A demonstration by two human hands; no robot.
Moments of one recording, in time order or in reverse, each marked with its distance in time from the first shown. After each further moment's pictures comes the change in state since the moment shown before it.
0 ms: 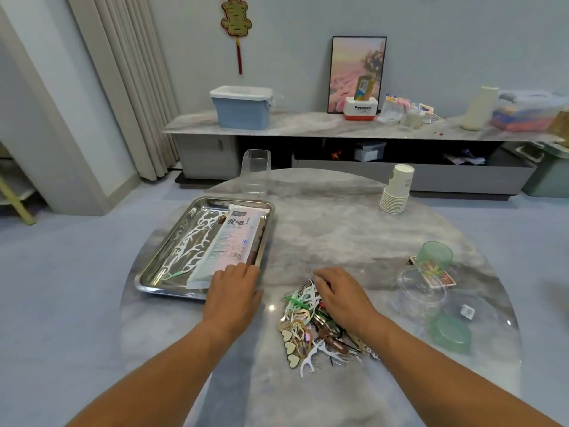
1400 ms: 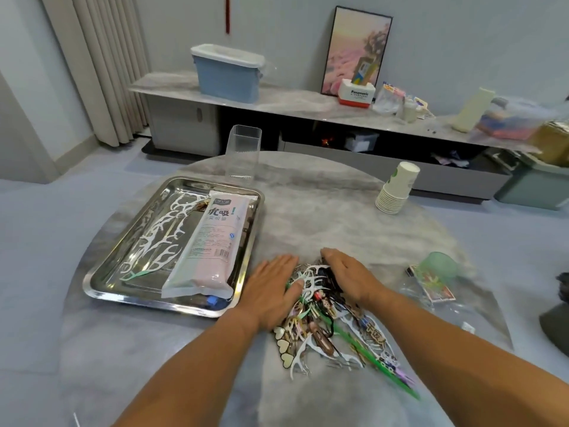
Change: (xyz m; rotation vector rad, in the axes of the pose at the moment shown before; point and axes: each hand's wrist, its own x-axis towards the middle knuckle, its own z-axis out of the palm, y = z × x) left_hand 0.062 0.042 0.069 -0.445 -0.341 0.153; right_hand 0.073 0.032 -0.020 0.046 -0.106 0.175
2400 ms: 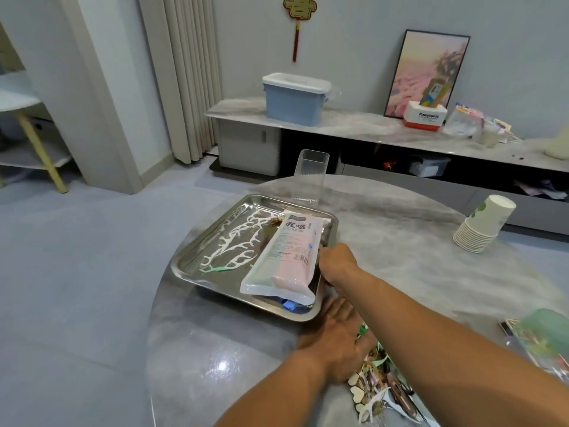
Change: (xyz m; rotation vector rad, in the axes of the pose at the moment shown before) left_hand -0.015 0.000 -0.005 -0.065 -0.092 0.010; right_hand 0.089 -0.159 0.075 0.386 0.073 0.321
